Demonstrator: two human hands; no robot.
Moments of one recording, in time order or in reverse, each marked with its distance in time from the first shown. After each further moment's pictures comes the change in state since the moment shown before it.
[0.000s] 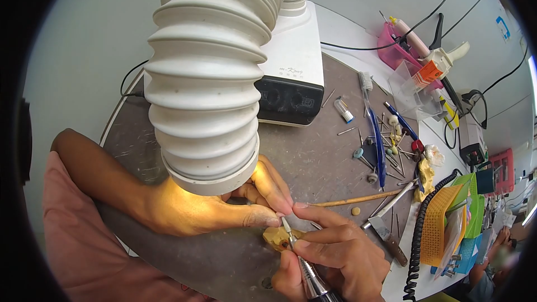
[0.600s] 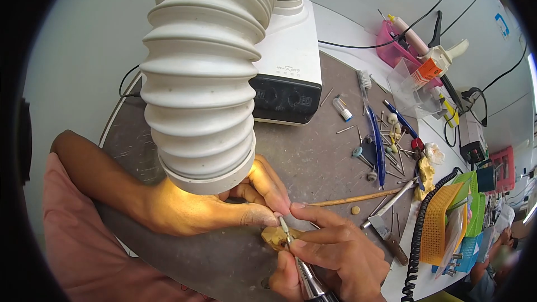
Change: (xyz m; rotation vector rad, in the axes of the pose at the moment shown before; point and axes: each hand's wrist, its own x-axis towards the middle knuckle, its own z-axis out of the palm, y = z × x) left_hand -0.001 0.001 -0.001 -0.015 -0.007 -0.048; right_hand 0.000 0.000 0.002 -0.040 -0.026 -0.030
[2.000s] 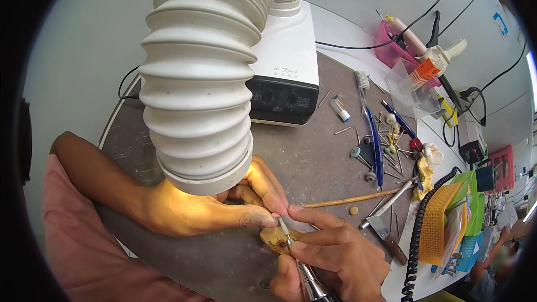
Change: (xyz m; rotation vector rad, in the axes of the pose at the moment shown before) left_hand 0.000 -0.002 0.001 -0.002 0.006 -0.001; right_hand 0.007 0.005 0.005 0.082 0.087 -0.079
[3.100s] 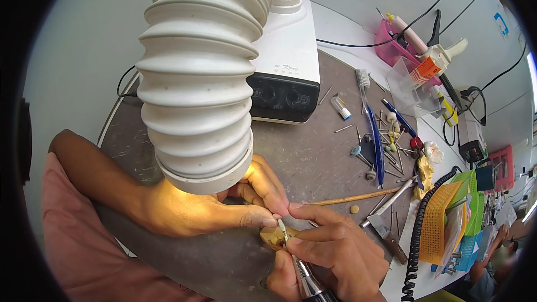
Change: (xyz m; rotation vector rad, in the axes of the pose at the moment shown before) left_hand 0.000 -0.001 0.001 -0.060 -0.003 0.003; right_hand 0.000 -0.003 -0.004 -0.050 -0.008 -0.012
